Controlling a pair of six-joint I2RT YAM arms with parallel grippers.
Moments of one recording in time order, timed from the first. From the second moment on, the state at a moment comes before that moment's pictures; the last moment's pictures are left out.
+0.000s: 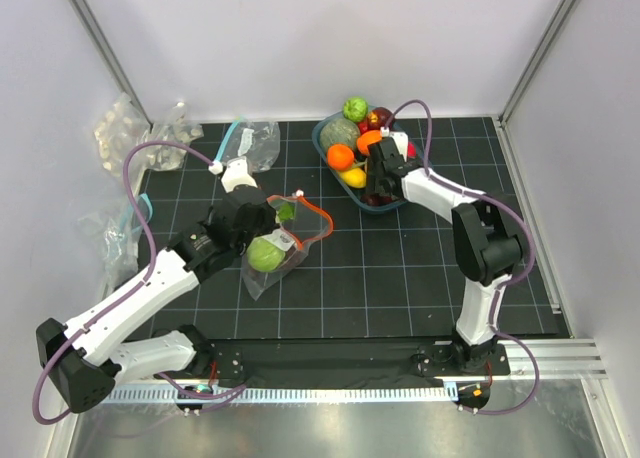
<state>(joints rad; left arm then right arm) -0.75 1.07 1.01 -0.52 -0.47 -0.73 0.42 1.93 1.37 -0.35 0.44 0.35</state>
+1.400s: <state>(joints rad) -0.75 1.01 1.00 -0.51 -0.46 -0.74 0.84 1.45 1.00 0.08 -0.17 0.23</state>
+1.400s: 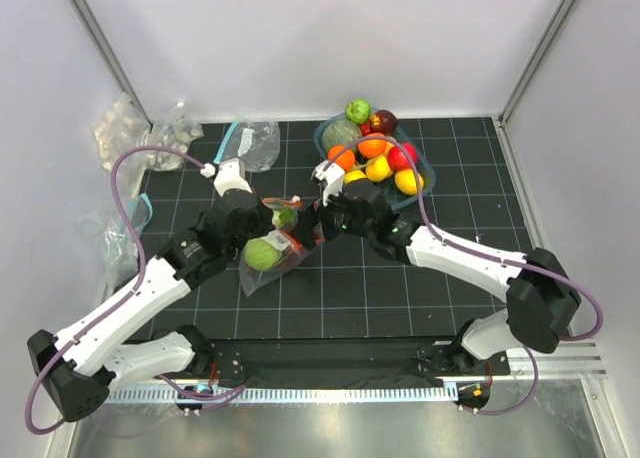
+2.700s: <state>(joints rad) -0.75 1.04 0.97 -0.51 -0.49 -0.76 0.55 1.73 1.23 -0.28 0.41 0.38</state>
